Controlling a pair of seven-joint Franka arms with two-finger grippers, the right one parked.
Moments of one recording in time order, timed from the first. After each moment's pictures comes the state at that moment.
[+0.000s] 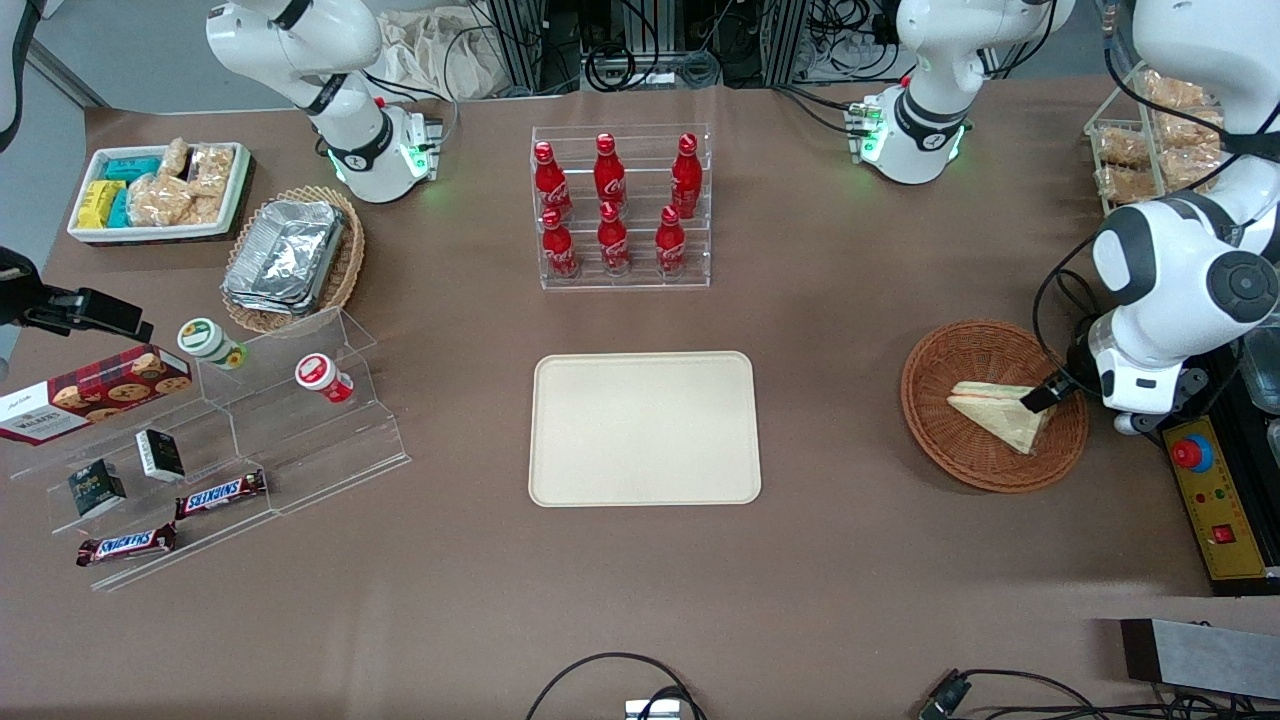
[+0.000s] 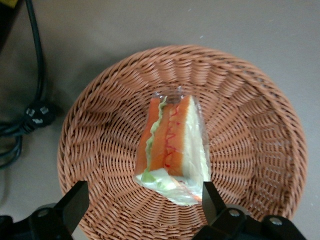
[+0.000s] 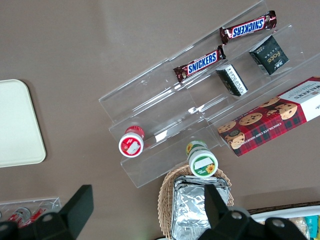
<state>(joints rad) 0.13 0.21 0.00 -2.19 0.02 2.33 -0.53</state>
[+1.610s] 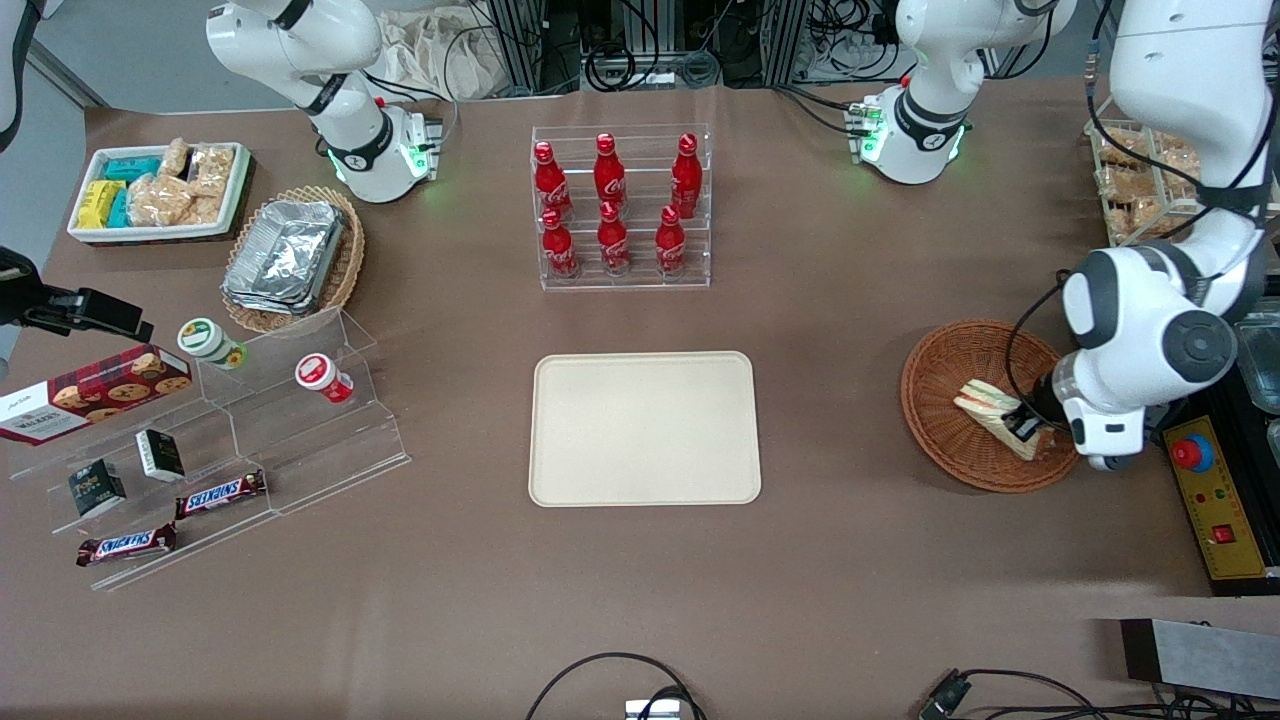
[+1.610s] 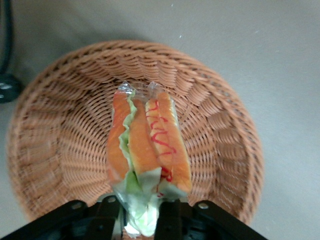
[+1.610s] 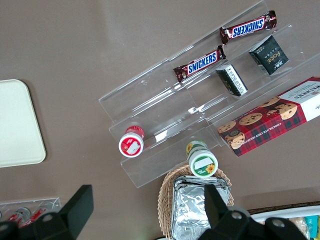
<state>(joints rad) 0.06 0.33 -0.01 -1.94 0.02 2.15 -0.76</state>
